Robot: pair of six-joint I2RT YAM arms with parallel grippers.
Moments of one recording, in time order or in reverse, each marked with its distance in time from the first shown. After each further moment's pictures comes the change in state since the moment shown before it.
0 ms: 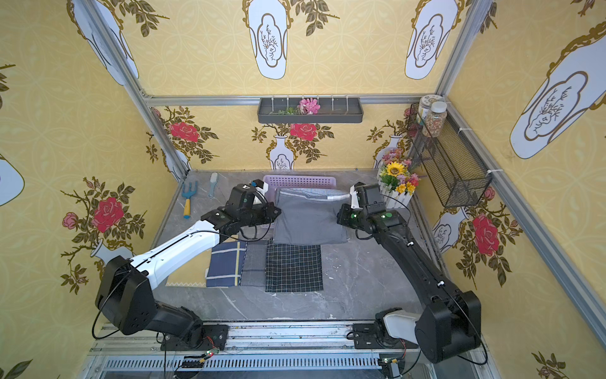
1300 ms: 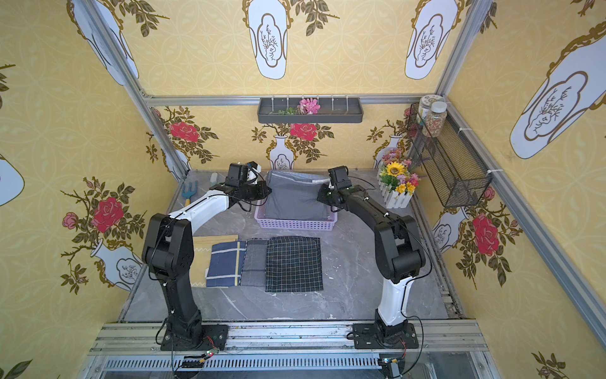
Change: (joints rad) left arm 0.248 0.462 0.348 0.019 0.145 0.182; right arm 0.045 0.589 0.338 0.213 0.098 0.071
